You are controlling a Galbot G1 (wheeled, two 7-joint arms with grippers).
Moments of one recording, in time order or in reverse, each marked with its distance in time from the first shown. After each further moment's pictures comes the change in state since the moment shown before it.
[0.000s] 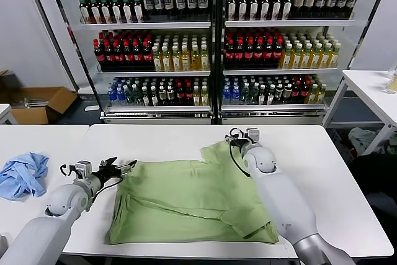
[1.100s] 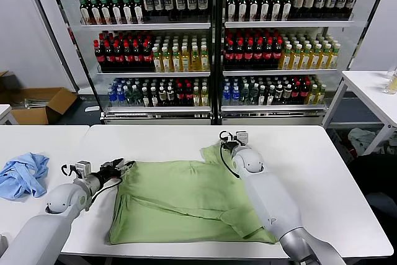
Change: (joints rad) left arm -0.025 -0.008 0.011 0.073 0.000 0.001 0.062; right arm -0.002 0.039 -0.016 -0.061 -0.020 -0.018 0.025
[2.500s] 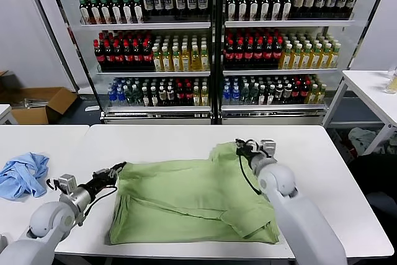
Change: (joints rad) left arm 0.299 0.065 -0.162 -0.303 -0.140 -0.108 -0.030; right arm -0.400 -0.282 0.111 0.742 0.229 -0.058 0.040
